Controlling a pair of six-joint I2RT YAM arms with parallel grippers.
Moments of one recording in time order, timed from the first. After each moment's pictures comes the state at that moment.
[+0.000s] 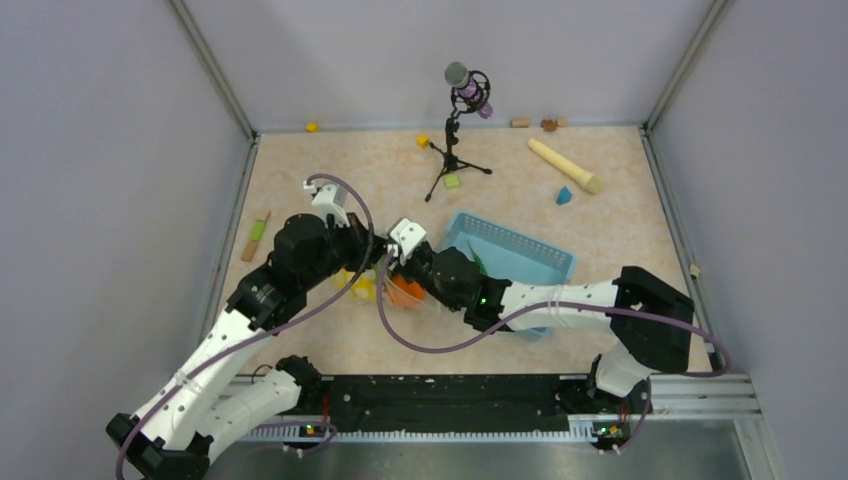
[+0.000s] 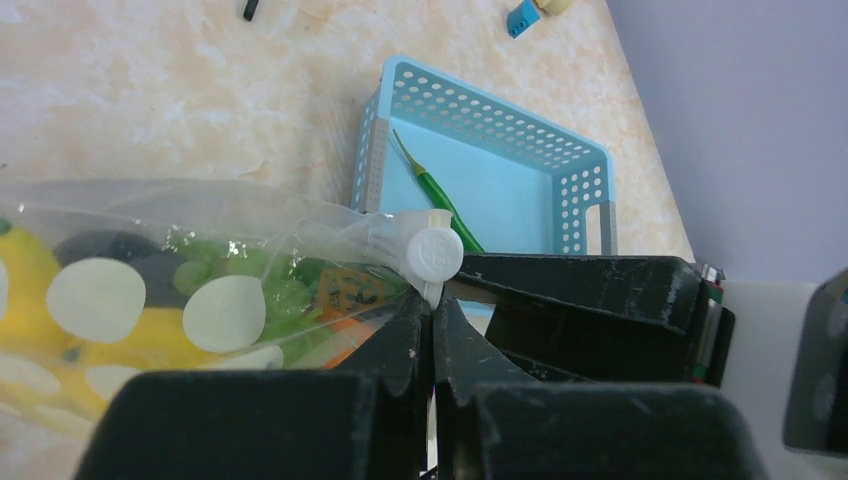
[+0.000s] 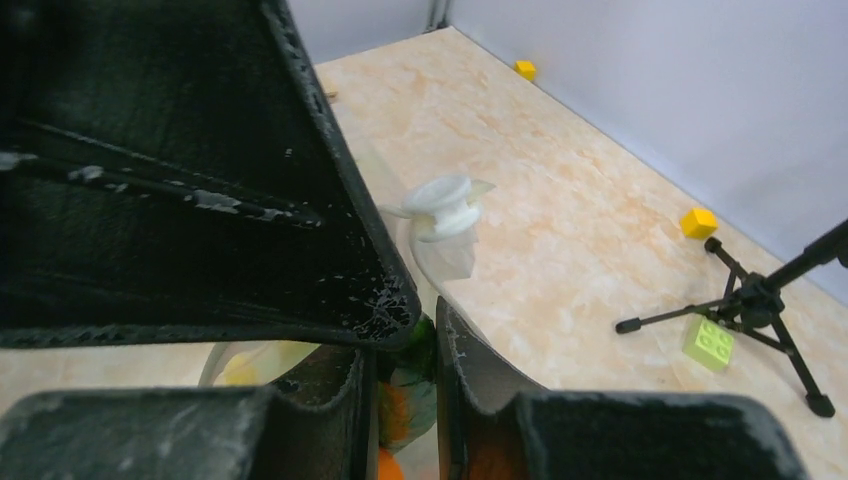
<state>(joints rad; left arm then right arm) -0.59 0.80 0.90 -0.45 0.08 -0.60 1.18 1.57 0.91 0.63 0.33 -0.19</state>
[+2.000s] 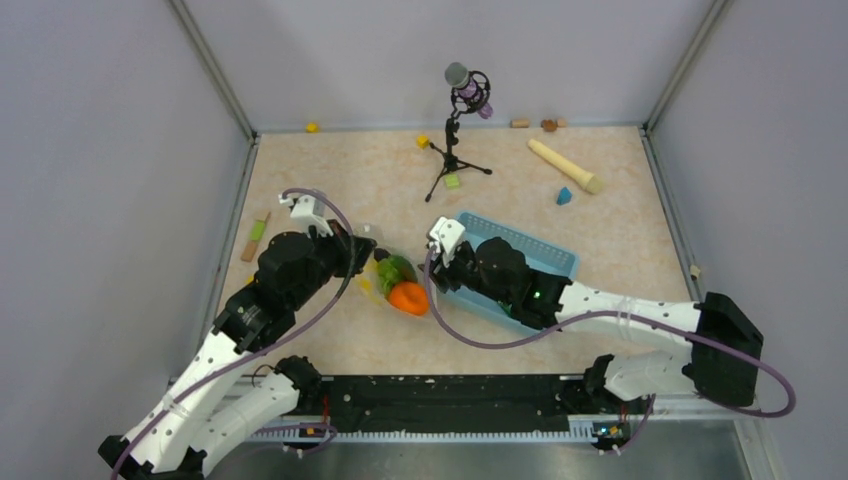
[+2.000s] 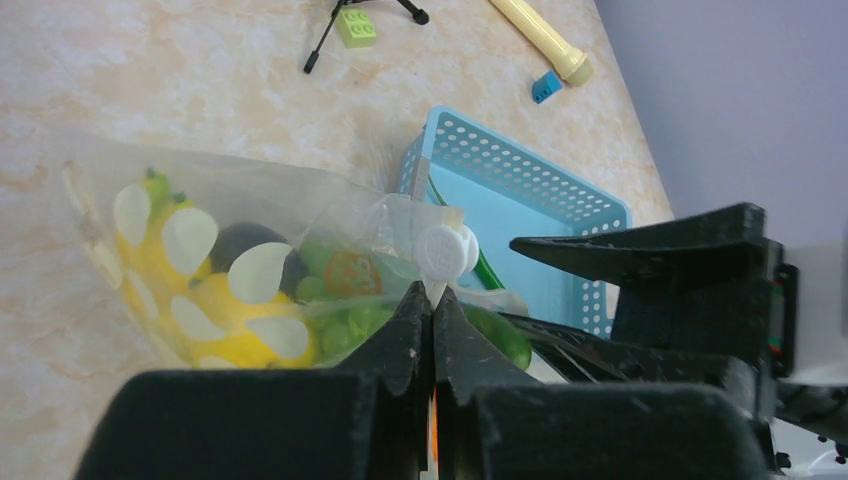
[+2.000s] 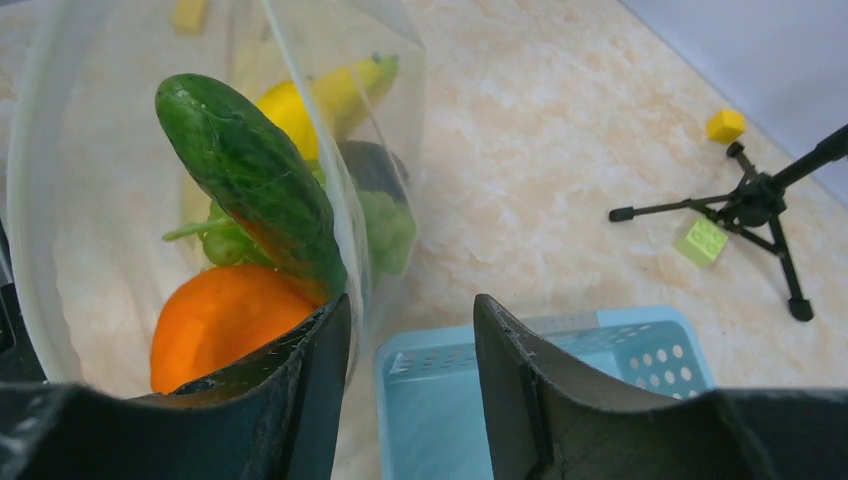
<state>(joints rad) -0.61 0.68 0.85 -0.44 -0.09 -0.62 1.08 1.23 0.79 0.22 0.15 -0.15</state>
